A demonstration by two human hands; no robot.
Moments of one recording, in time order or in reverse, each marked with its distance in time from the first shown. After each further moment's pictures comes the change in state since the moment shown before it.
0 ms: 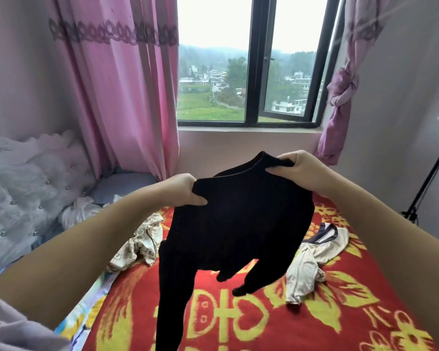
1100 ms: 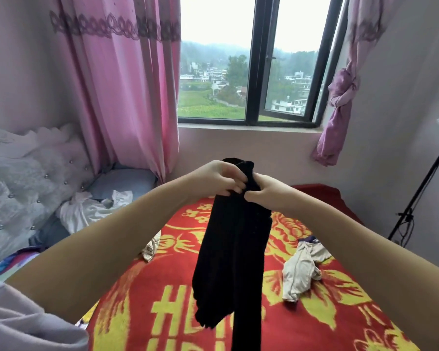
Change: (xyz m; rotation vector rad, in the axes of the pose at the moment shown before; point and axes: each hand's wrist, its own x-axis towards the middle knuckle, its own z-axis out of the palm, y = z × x) left_hand -0.005 0.058 0.022 -0.326 0.004 0.196; right_hand -0.003 -0.006 0.067 0.003 -0.200 0.123
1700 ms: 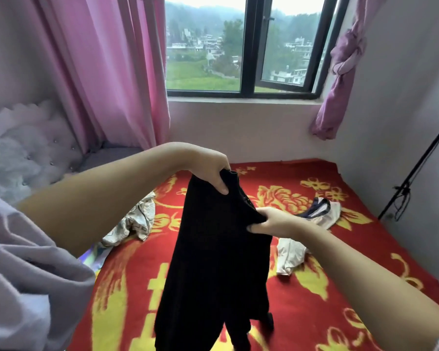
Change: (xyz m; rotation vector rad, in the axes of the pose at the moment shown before) left_hand 0.074 -0.025 -0.001 0.768 -0.497 -0.104; right_hand 0.003 0.129 0.029 -0.052 -0.286 0.183
